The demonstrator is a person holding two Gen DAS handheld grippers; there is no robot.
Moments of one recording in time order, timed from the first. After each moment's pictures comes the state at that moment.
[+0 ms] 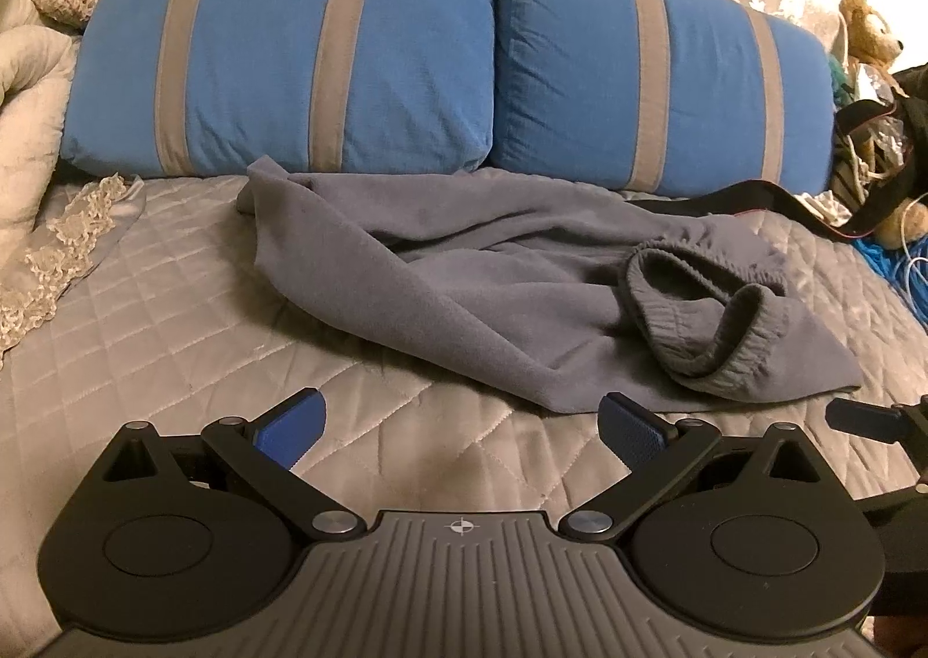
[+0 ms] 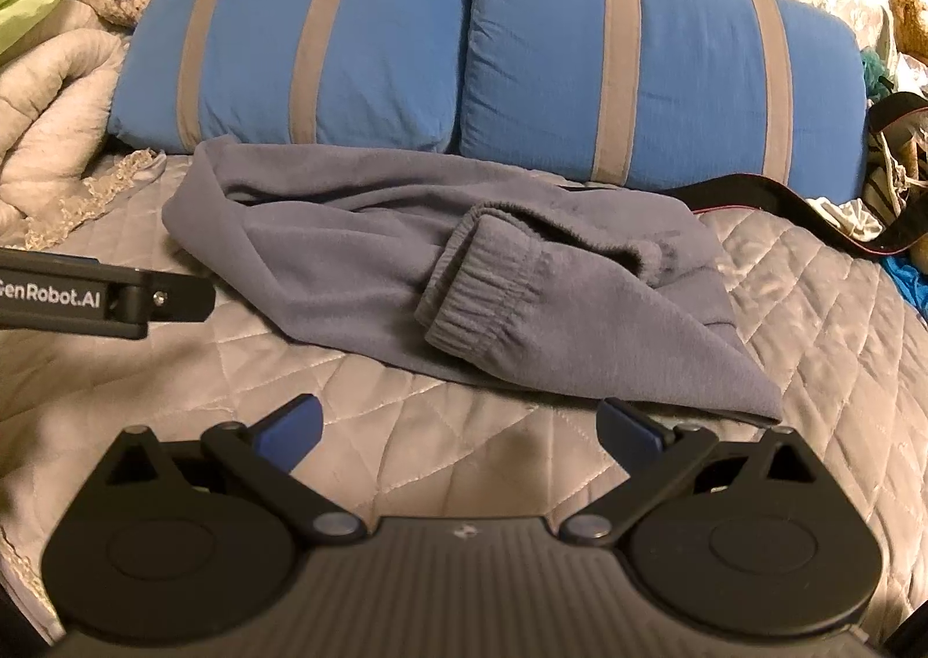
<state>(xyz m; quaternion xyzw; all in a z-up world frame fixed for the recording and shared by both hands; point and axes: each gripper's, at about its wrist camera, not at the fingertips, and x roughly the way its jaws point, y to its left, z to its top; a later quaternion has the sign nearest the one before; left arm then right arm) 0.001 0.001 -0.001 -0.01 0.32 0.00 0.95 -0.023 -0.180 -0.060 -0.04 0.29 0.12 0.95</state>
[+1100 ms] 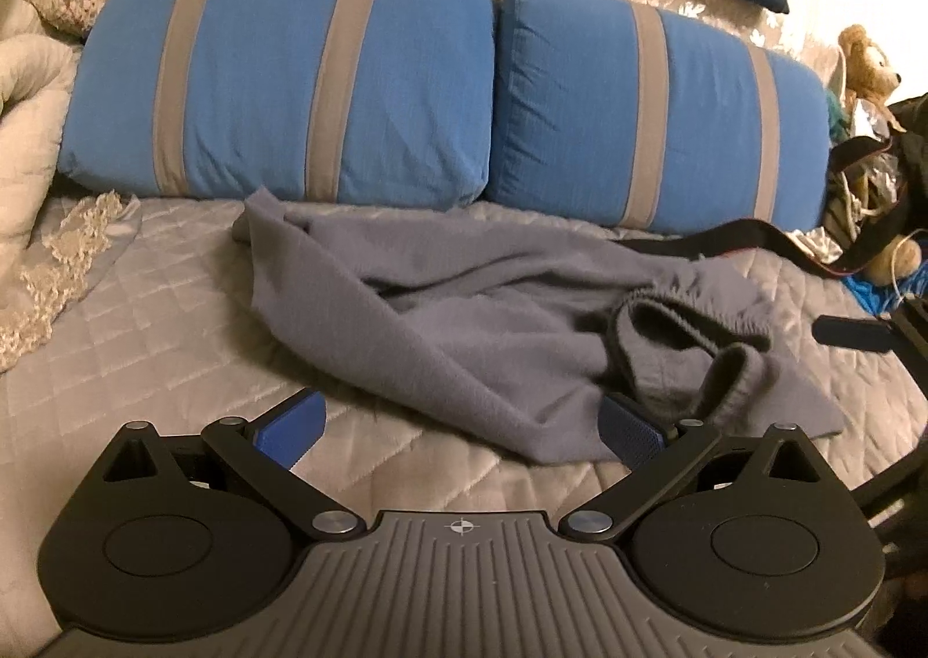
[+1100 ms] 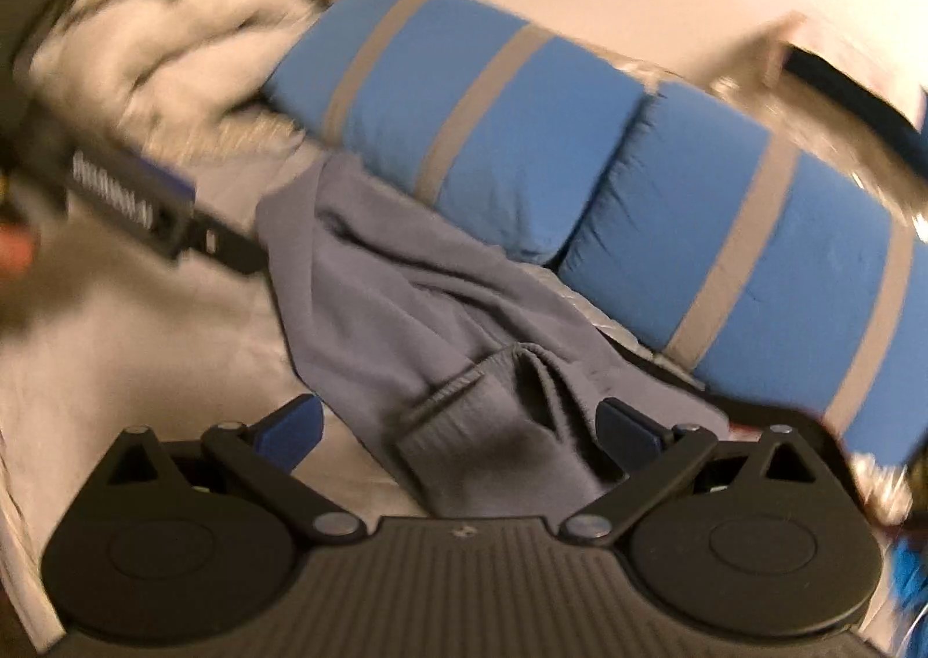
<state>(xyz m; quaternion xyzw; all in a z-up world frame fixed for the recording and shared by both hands) 0.009 0.005 0.021 -0.03 0.30 0.00 0.95 0.004 -0.202 -0.024 -0.25 0.18 0.28 0.91</state>
